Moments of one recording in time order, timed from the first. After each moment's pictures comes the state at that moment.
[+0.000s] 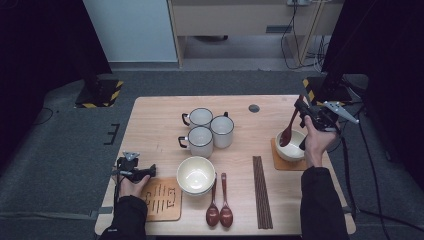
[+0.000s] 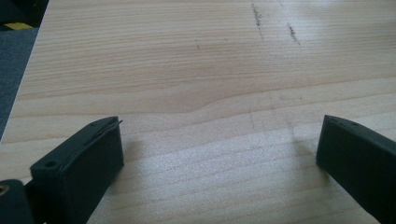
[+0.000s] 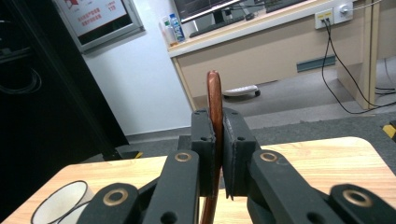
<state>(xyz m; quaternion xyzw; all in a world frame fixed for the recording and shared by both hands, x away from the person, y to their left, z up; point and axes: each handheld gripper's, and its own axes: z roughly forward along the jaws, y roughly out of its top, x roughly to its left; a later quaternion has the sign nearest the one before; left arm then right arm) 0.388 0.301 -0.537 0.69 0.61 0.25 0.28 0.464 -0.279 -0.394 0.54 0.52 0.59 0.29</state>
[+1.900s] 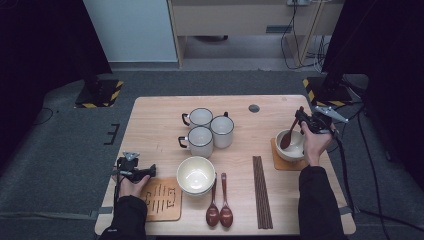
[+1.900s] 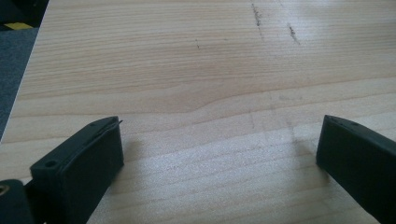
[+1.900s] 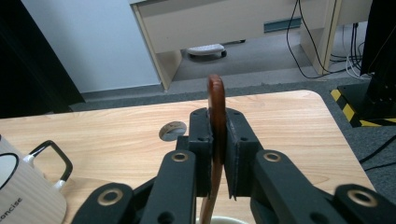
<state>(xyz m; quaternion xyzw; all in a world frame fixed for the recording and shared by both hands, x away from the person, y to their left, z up) 0.388 0.301 -0.537 0.69 0.61 0.25 0.28 0.483 -0.290 -0.435 0.58 0.58 0.49 0.30</state>
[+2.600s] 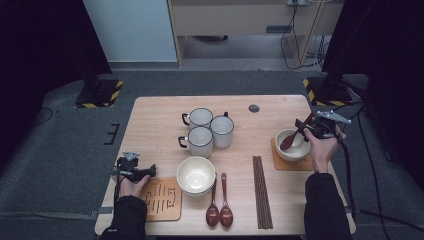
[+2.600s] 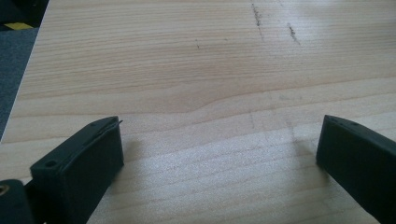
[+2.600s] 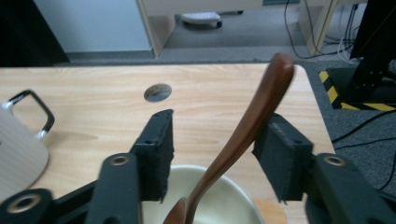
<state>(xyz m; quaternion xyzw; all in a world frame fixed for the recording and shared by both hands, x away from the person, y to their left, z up) 0.388 0.301 -0.537 0.69 0.61 0.25 0.28 0.469 -0.304 -0.437 0.58 0.63 0.43 0.29</state>
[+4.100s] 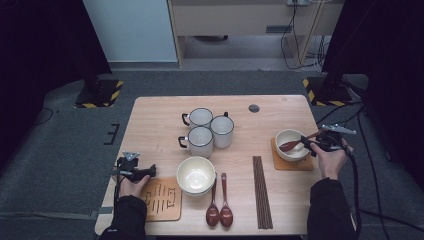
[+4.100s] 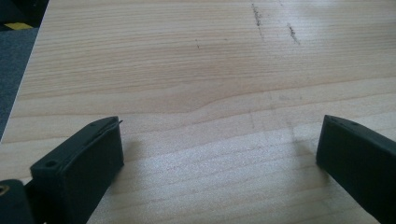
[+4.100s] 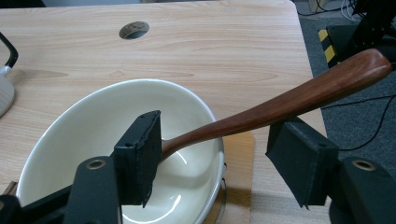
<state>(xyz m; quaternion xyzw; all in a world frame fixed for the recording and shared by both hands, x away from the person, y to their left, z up) 0.388 0.301 -0.537 0.69 0.61 0.25 0.28 0.448 -0.333 -0.471 0.60 0.66 0.37 0.25</state>
